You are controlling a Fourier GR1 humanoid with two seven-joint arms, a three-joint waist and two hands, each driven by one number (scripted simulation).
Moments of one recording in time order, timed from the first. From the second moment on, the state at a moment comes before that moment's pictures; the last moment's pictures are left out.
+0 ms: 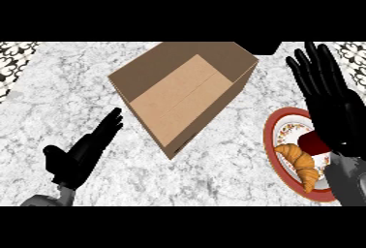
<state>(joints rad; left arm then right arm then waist) -0.06 0.42 -0.36 -1.58 0.35 0.07 0.08 -0.29 -0.41 0.14 -1.72 -0.44 0.03 -0.21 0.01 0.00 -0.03</state>
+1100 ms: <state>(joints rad) -0.08 0.60 -0.12 -1.33 0.09 0.32 0.05 0.01 -0.66 -0.13 -0.97 -0.23 0.19 -0.77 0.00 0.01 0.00</state>
